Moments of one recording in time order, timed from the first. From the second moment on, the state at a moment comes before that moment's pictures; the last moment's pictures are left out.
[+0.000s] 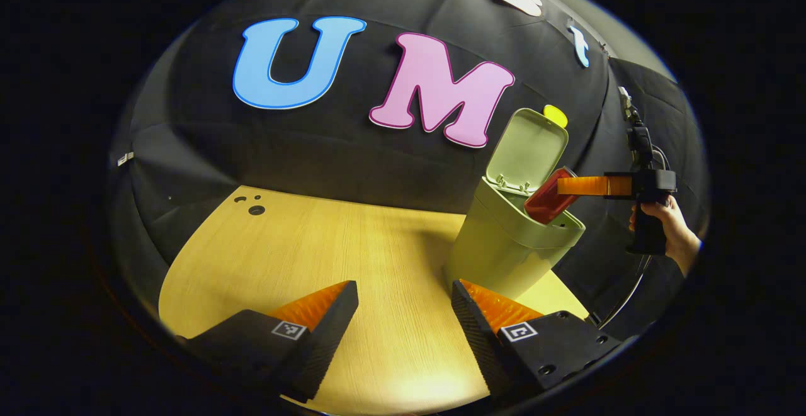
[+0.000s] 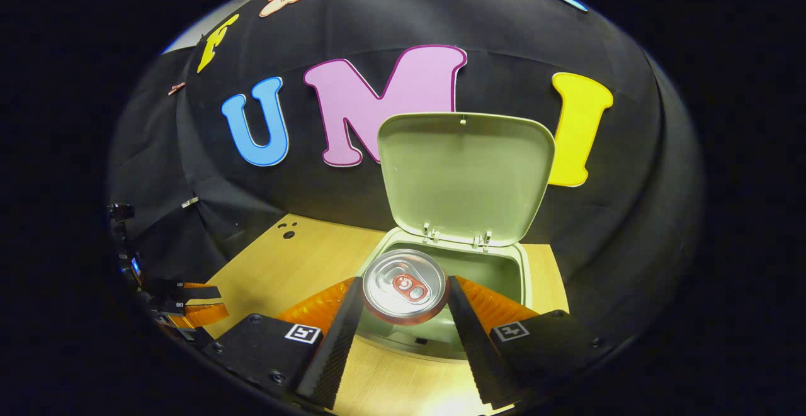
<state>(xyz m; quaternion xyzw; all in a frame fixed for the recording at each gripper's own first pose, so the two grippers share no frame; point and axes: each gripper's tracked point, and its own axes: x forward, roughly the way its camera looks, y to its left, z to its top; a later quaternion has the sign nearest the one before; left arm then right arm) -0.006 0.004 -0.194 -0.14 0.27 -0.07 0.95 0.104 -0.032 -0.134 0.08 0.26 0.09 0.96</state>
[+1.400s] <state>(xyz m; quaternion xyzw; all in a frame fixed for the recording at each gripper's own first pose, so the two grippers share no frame) -0.006 0.004 -0.195 -0.14 0.27 -0.07 0.95 0.127 -0.051 -0.035 0.09 0.16 0.06 0.98</state>
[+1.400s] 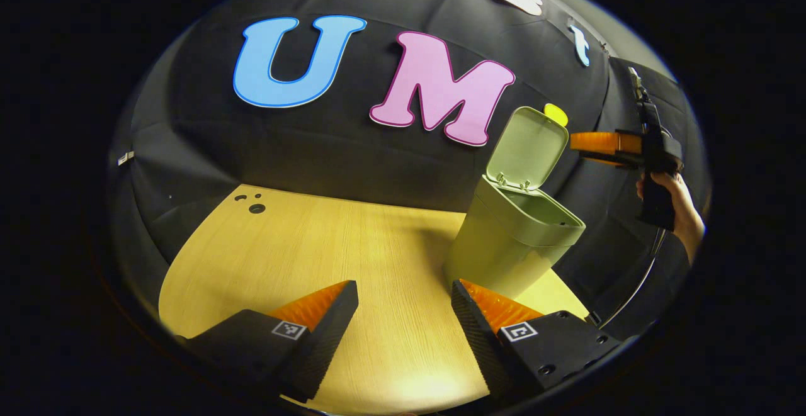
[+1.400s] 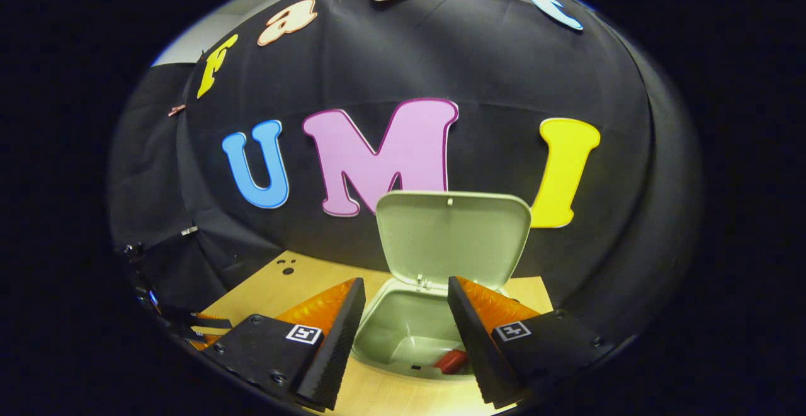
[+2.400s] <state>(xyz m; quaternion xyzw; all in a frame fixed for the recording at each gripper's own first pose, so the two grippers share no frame) -0.017 0.021 -0.191 -0.14 0.26 -0.04 0.95 0.239 -0.092 0.022 0.05 0.07 -0.02 1.00</state>
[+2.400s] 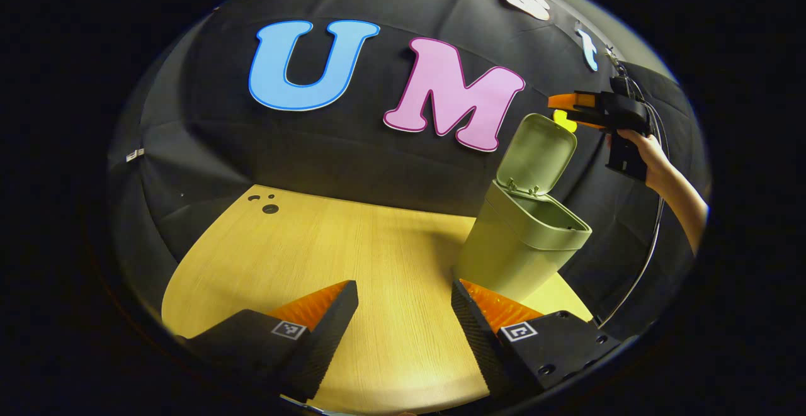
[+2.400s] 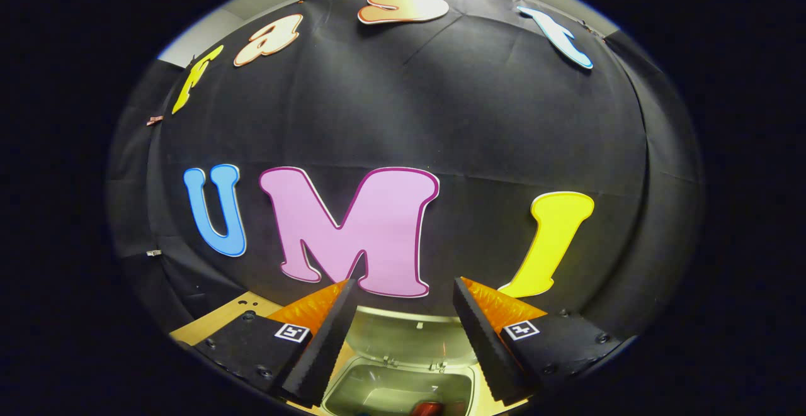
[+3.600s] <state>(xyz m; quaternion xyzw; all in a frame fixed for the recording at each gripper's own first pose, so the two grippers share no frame) -0.014 0.005 -0.192 -0.13 0.27 -0.05 0.95 0.169 -0.067 -0.042 0.04 0.16 0.00 0.99</state>
